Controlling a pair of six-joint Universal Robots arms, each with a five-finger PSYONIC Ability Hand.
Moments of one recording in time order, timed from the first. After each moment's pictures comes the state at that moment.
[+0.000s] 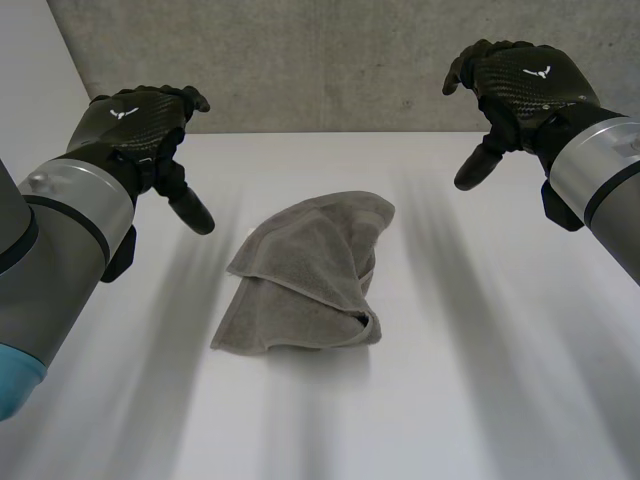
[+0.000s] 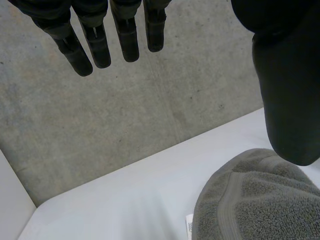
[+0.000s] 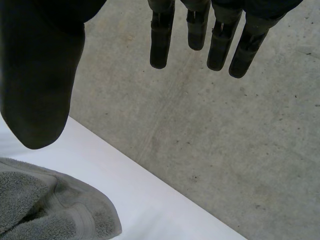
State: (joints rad) left arm 4.16 -1.71 -1.33 2.94 -1.80 3.19; right arm 1.96 -1.43 1.33 0.08 1.43 3.00; left_hand 0.30 0.30 0.28 0.30 0.26; right_hand 0.23 0.25 0.24 0.25 0.06
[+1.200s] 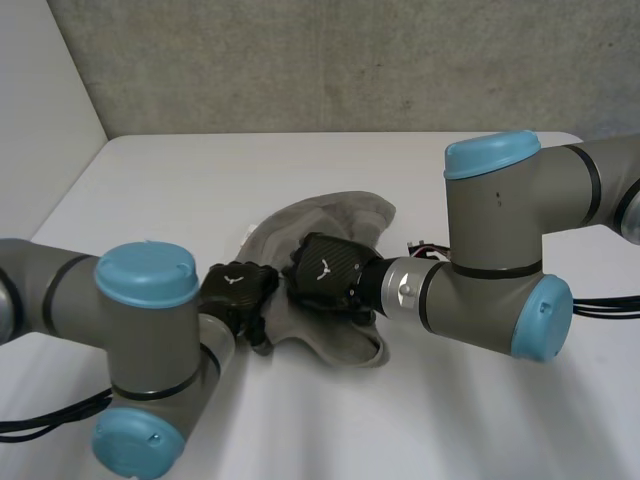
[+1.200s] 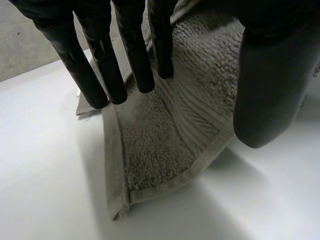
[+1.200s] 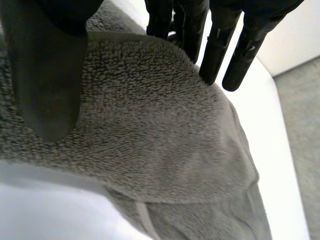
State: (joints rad) left arm 4.09 -2.11 -1.58 3.27 -1.71 3.18; right arm 2.18 -0.86 1.02 0.40 1.04 2.03; left_hand 0.73 0.73 0.73 0.73 0.73; right_hand 0.43 0.41 0.42 0.42 0.25
